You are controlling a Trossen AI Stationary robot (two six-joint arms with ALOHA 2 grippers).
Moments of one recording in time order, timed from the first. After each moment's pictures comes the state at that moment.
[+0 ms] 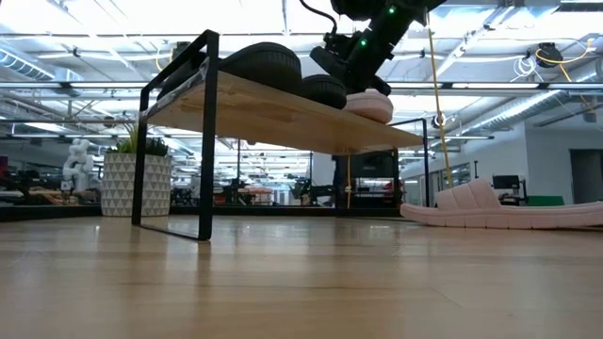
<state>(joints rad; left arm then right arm) -0.21 1.69 2.35 -1.48 -1.12 -0.13 -0.27 1.62 1.31 -0.46 0.36 0.34</state>
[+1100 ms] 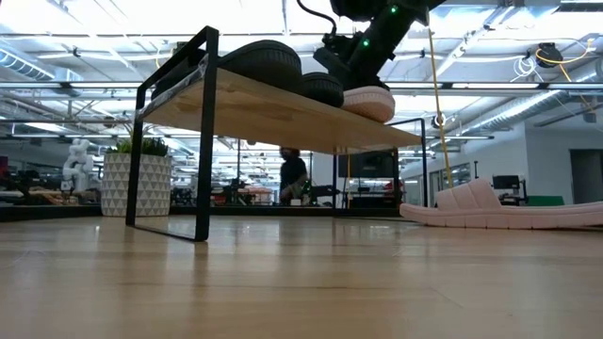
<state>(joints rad) -0.21 1.69 2.35 -1.48 -1.10 -0.13 -0.26 1.62 1.32 -0.50 0.32 0.27</state>
